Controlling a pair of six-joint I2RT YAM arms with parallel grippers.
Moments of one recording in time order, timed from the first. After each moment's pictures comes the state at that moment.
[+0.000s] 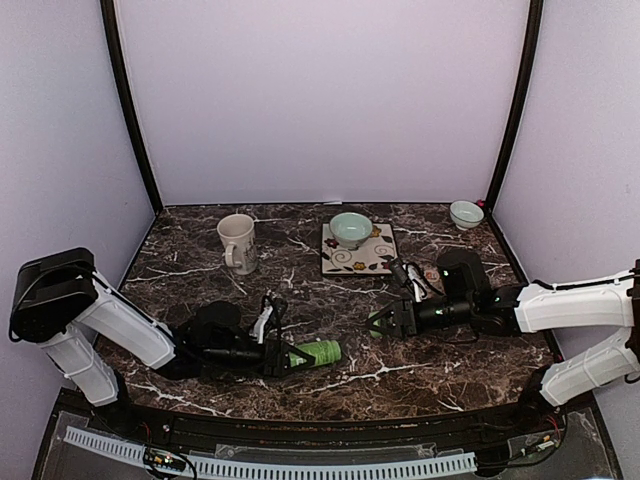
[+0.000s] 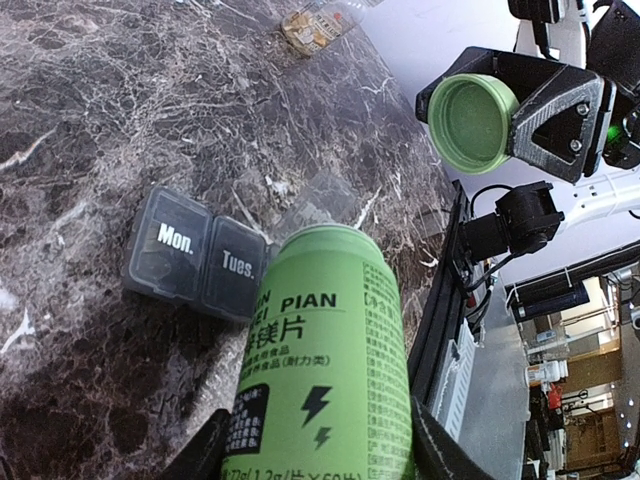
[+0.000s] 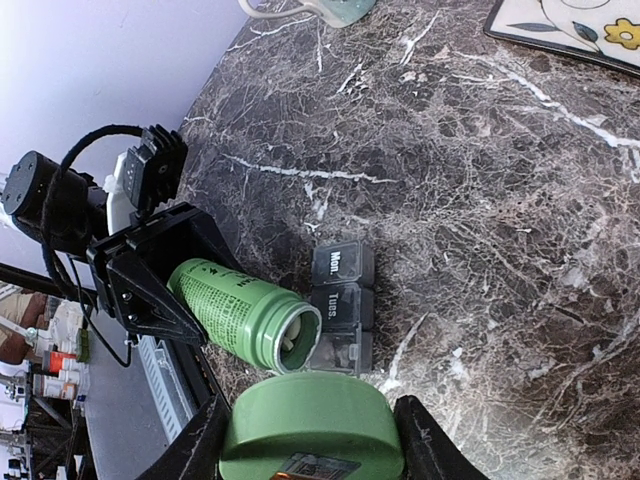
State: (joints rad) left arm -1.02 1.62 0.39 0.79 0.33 -0.81; right arm 0.79 1.26 0.54 0.13 -0.47 0.57
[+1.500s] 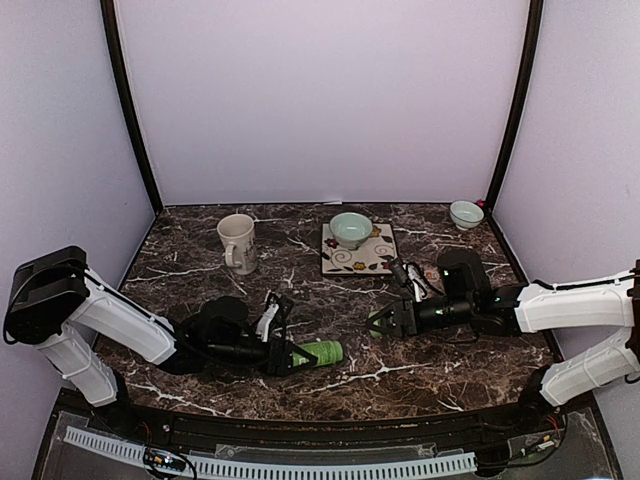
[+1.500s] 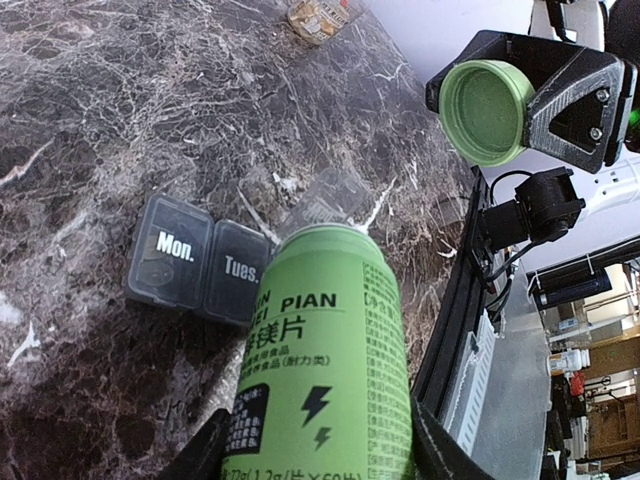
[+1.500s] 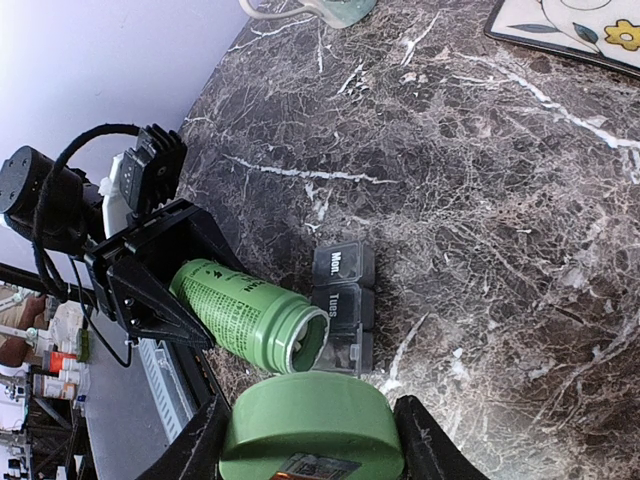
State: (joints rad) left arm -1.03 1.58 0.46 0.63 0.31 -0.75; right arm 0.79 1.26 0.54 0.13 -0.47 0.57
